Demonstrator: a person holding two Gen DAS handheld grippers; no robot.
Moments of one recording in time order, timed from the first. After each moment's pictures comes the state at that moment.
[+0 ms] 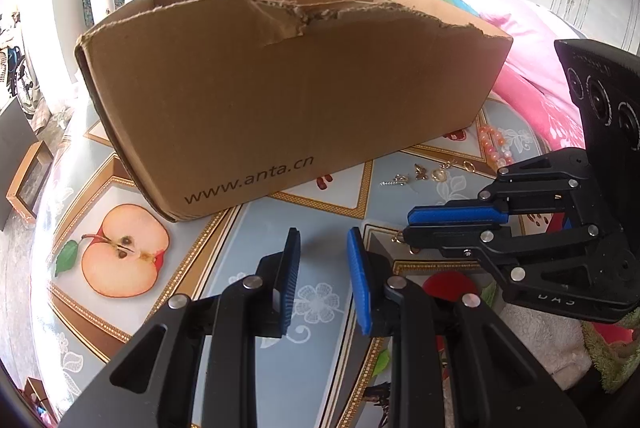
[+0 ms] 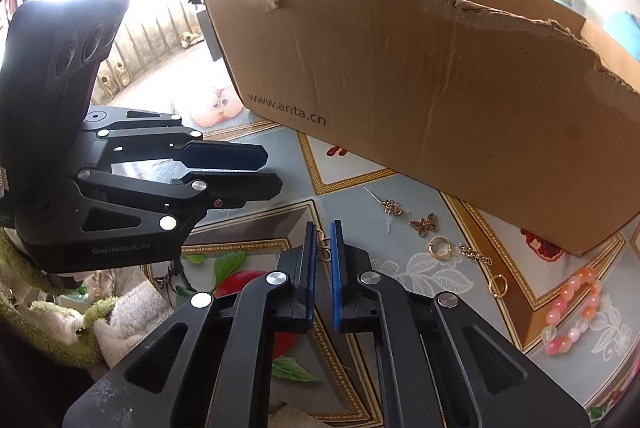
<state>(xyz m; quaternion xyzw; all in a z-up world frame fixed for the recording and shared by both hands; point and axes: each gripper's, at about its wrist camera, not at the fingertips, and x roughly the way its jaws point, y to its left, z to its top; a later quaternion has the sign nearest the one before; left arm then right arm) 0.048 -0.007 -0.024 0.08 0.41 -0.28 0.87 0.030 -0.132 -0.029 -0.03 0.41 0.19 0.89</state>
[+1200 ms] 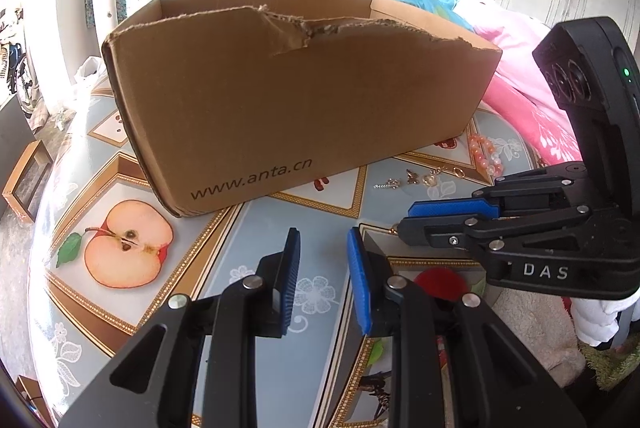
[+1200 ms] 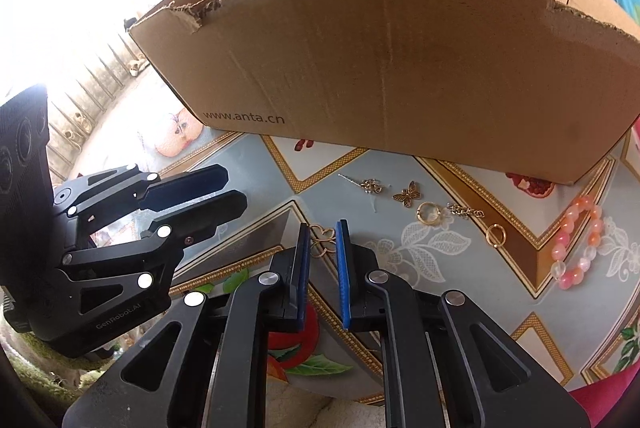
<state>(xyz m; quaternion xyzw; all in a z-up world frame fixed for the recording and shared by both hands) 0.037 0.005 -0.017 0.06 0.39 -0.29 0.87 0.069 -0.121 -0.038 0.08 0.47 0.11 0.87</state>
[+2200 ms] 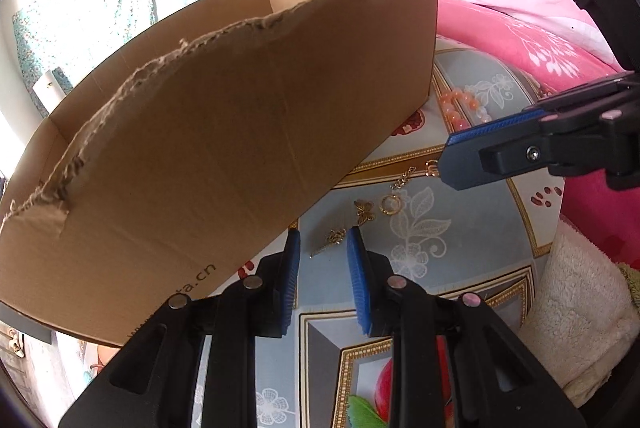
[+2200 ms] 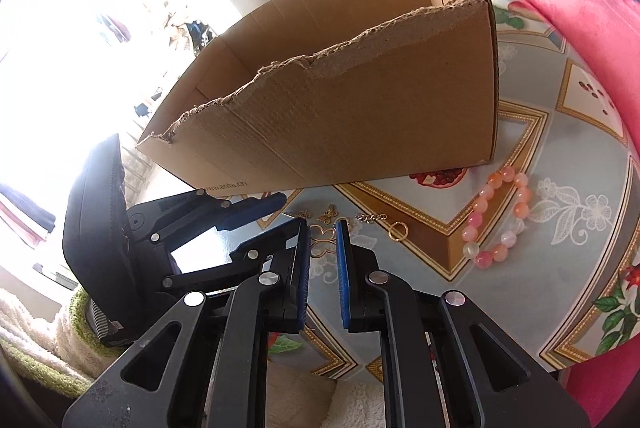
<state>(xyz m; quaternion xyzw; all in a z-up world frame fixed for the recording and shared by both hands) 0.062 -0.096 -0.021 0.25 0.37 -0.33 0.83 0.037 -0.232 -0.033 0.23 0.41 0.11 0.88</state>
